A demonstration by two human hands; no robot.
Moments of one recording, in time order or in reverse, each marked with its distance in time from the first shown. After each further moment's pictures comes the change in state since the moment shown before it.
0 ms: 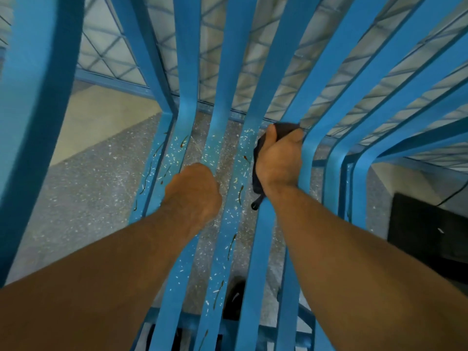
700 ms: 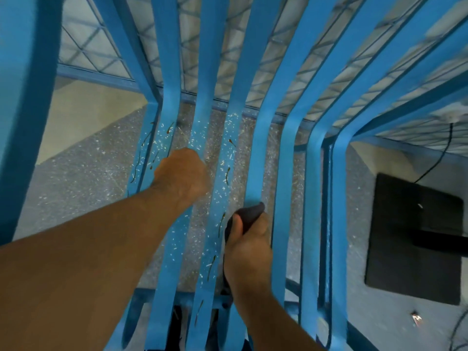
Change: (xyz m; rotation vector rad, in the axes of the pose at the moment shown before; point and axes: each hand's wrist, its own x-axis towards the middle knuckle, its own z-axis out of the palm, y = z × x) left_hand -0.001 -0.001 0.000 0.074 0.013 0.051; right_hand -0.178 0.073 -0.036 -0.027 -0.245 0.191
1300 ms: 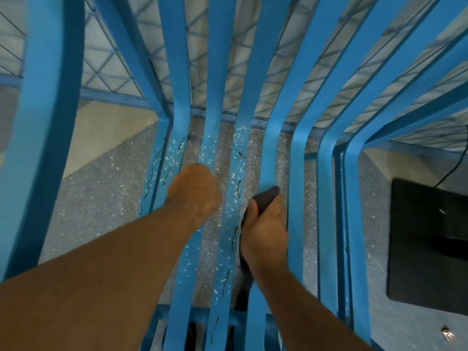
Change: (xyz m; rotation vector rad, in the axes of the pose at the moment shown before) left_hand 0.001 -0.004 0.006 -0.054 0.028 -0.003; right_hand 0.040 -0.023 -0.002 -0.007 0.051 -0.127
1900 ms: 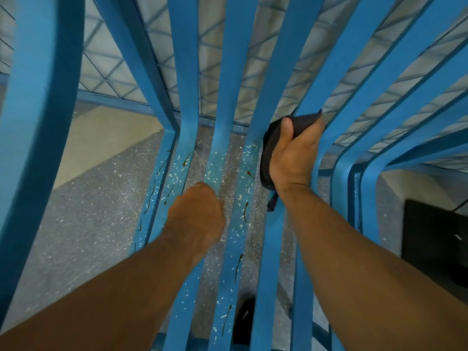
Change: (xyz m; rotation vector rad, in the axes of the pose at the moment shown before) left_hand -0.002 0.001 -0.004 -0.048 0.020 0.013; right_hand 0.155 -0.074 -0.011 0.384 0.367 -0.385
